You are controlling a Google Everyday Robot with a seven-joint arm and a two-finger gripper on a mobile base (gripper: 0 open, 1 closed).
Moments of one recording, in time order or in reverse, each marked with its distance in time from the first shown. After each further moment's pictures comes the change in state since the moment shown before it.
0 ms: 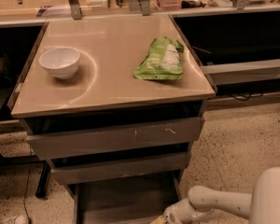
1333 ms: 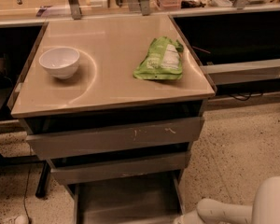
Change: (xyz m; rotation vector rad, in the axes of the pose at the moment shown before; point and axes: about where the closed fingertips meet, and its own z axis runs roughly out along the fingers) arm 0.047 -0.044 0.006 0.051 -0.030 0.203
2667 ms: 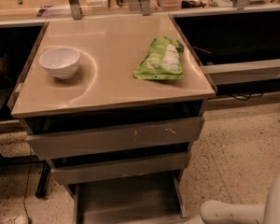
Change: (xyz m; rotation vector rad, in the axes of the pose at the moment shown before) arm 0.049 0.053 -0.042 0.003 0.124 -0.080
